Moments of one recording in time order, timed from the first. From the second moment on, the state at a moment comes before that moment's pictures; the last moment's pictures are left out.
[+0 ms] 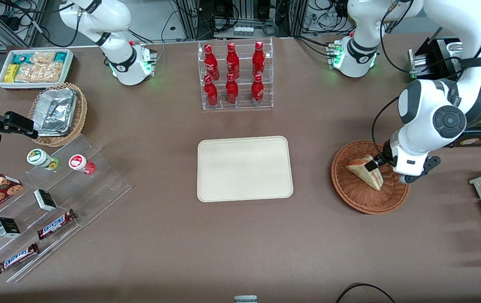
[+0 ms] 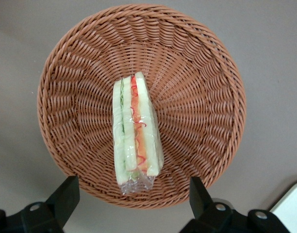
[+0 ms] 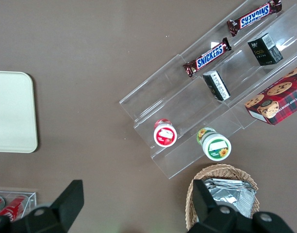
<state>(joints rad) -0.04 0.17 -0.08 -2.08 0.01 2.16 -0.74</state>
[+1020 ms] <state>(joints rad) -0.04 0.22 -0.08 -2.23 0.01 2.40 -0.89</state>
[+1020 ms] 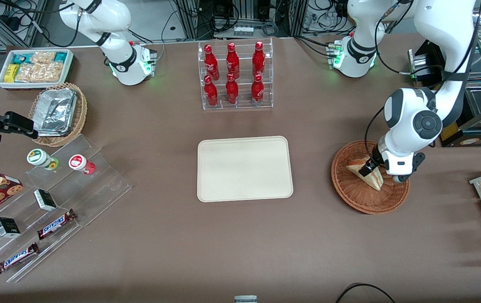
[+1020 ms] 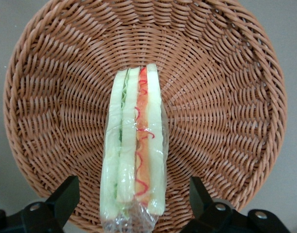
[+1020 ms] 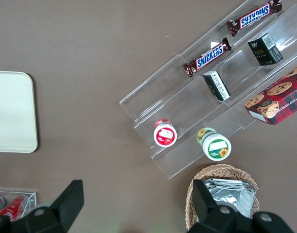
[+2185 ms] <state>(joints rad) -0.04 0.20 -0.10 -2.15 0.04 2.25 -0.94</state>
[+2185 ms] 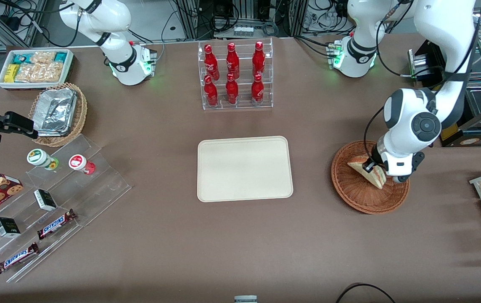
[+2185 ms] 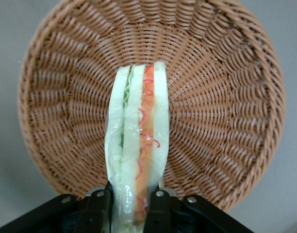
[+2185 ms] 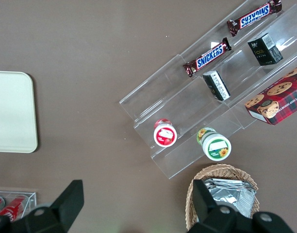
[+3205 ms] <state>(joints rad) -0.40 0.30 -0.12 -1.83 0.03 2.00 -0.78</state>
